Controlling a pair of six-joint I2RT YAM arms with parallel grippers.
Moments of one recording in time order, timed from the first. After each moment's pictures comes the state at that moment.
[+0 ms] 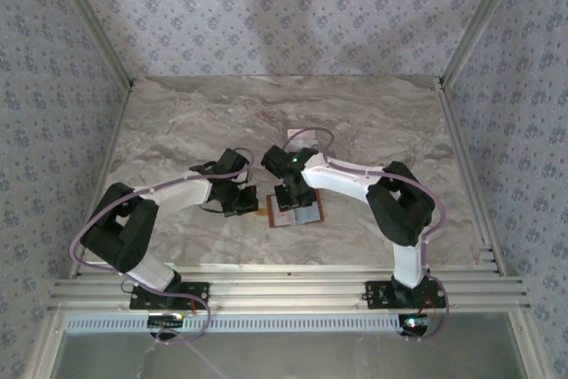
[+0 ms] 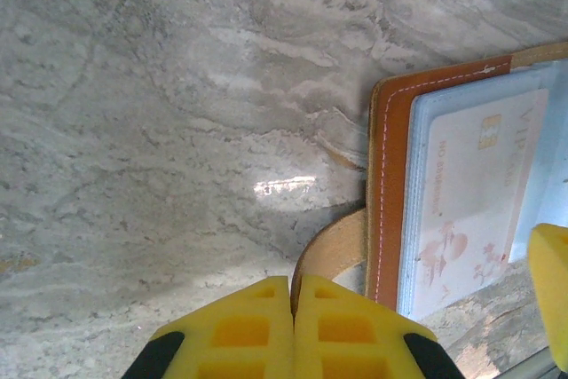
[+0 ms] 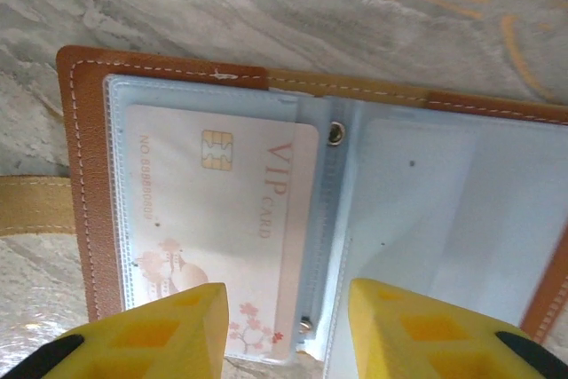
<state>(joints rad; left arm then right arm) -0.58 1.55 0.81 -0.48 0.35 -0.68 0.88 1.91 1.38 -0.91 0.02 0.61</state>
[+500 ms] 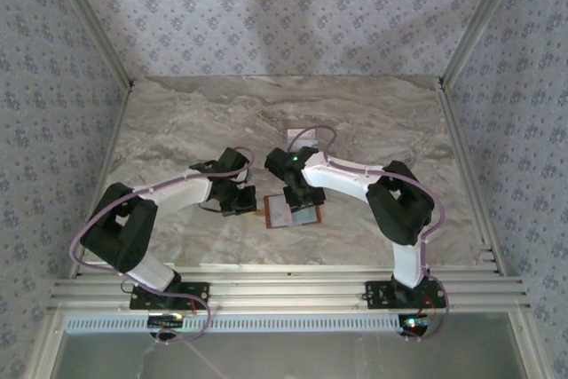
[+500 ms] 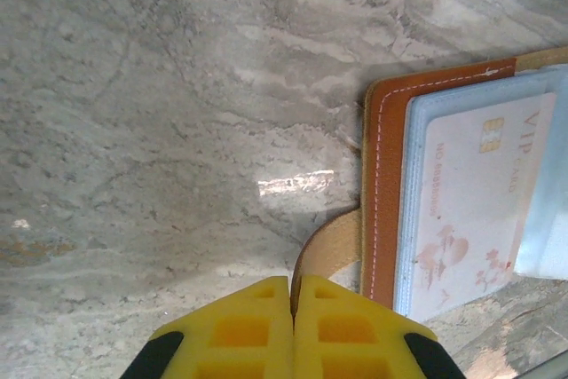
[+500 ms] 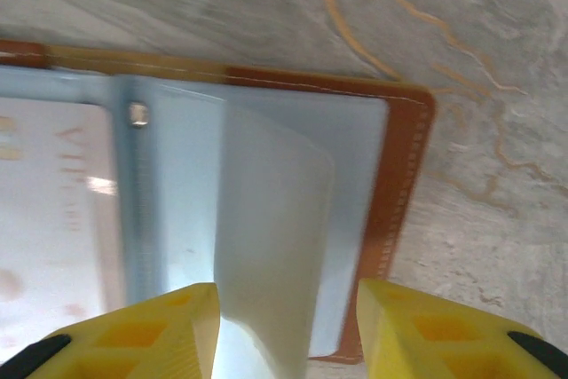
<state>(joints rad) -0.58 1.55 0.84 -0.54 0.32 -0.65 0.85 1.90 1.36 -1.01 0.14 0.61</state>
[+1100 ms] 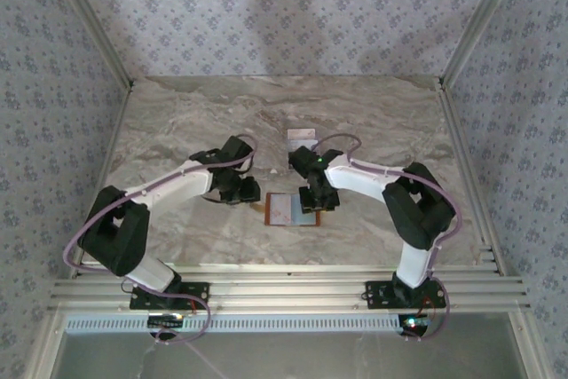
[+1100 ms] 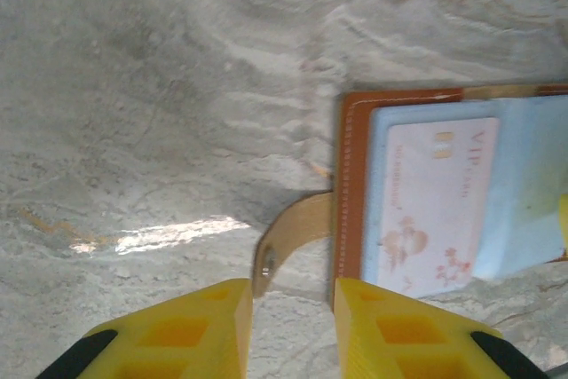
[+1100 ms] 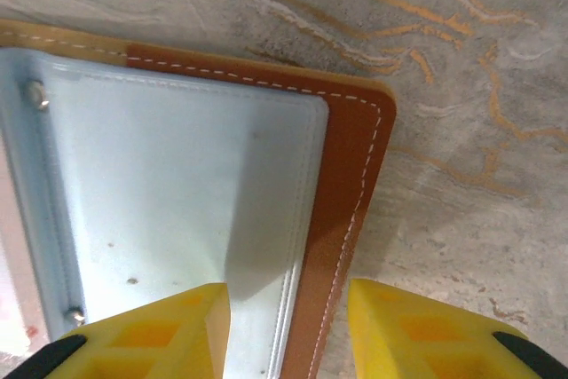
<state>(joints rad) -0.62 1.53 1.00 -0.70 0.19 -0.61 0.74 1.78 1.15 -0.85 -0.04 0.60</state>
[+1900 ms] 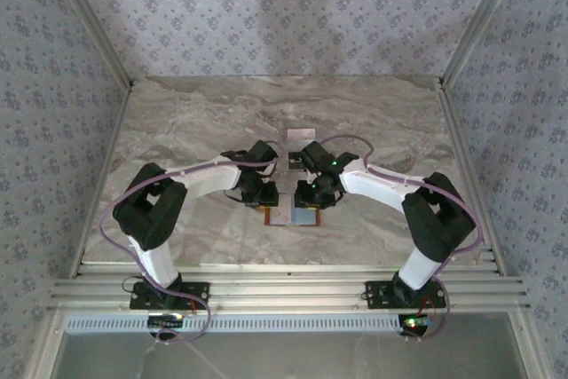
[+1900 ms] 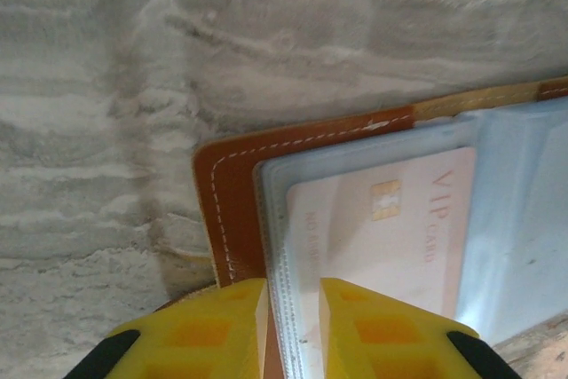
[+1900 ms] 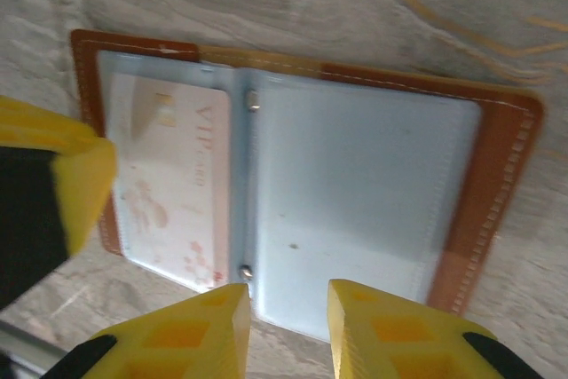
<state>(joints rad) -0.71 1.78 1.08 -0.61 0.25 -0.61 0.71 1.66 1.05 -0.63 -0.26 0.67</state>
